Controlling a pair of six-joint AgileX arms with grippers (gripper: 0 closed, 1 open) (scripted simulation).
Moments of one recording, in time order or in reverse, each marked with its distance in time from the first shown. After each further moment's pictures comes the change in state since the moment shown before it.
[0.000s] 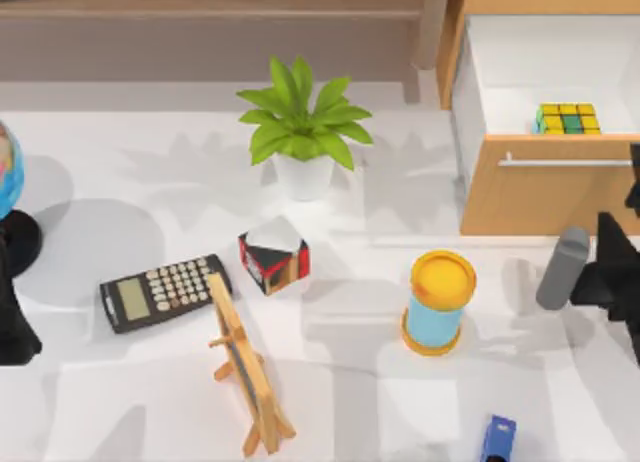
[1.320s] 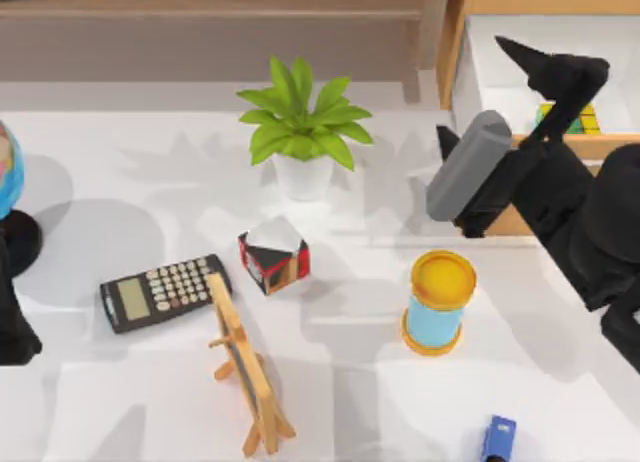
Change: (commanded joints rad) left arm 0.000 0.000 0.000 0.000 0.000 0.000; right arm 0.191 -0.314 0.329 -0.607 -0.229 0.419
